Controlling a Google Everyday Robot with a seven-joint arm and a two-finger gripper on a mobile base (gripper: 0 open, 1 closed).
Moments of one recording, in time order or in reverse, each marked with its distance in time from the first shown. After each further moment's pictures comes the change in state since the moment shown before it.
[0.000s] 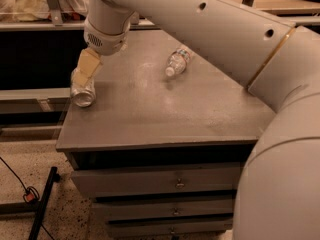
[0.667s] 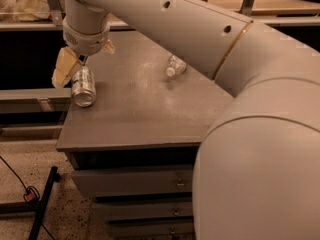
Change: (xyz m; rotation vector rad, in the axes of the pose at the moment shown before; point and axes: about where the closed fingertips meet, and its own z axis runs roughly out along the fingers) arm -0.032 0.014 0.021 -0.004 0.043 0.138
